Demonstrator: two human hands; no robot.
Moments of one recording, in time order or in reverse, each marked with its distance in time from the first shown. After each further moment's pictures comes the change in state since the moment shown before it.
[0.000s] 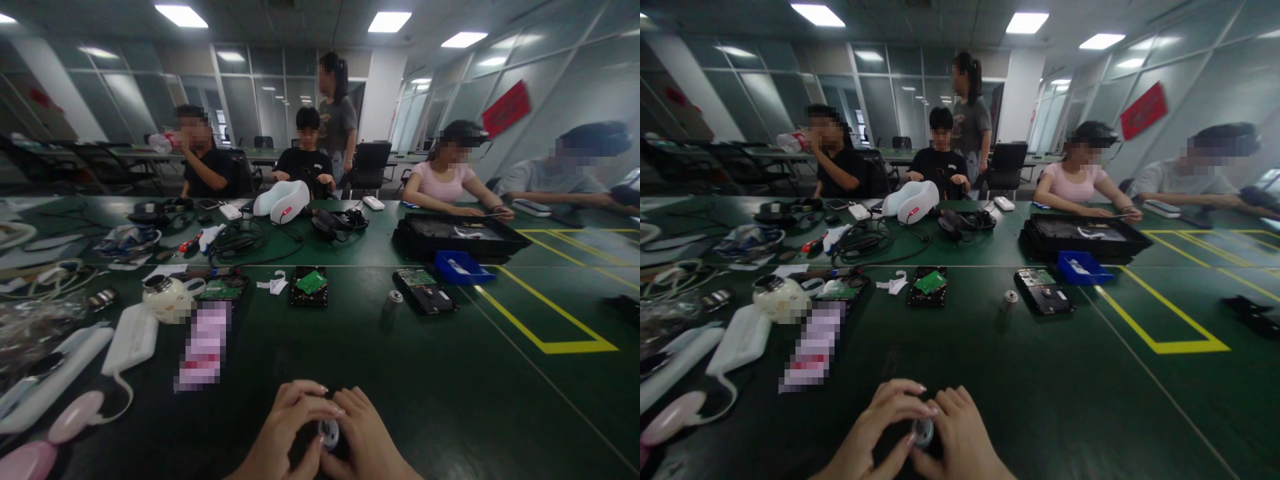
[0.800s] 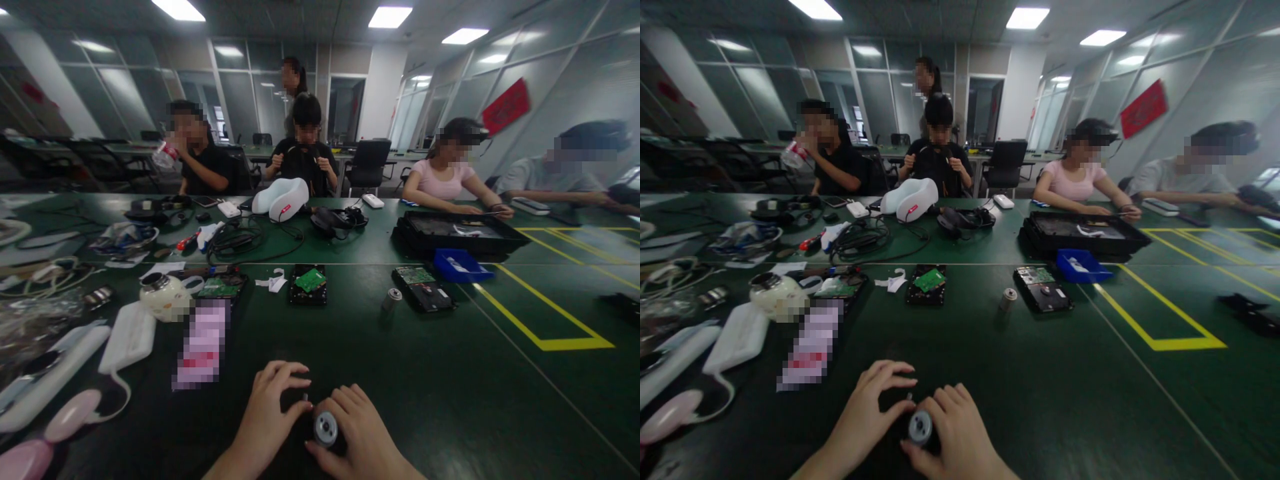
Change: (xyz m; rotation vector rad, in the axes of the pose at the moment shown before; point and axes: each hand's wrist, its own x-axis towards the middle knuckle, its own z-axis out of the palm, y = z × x) left_hand 0.002 -0.041 0.004 0.246 0.165 -0.399; right_hand 0.002 -0.009 -0.010 -0.010 -0.032 0.019
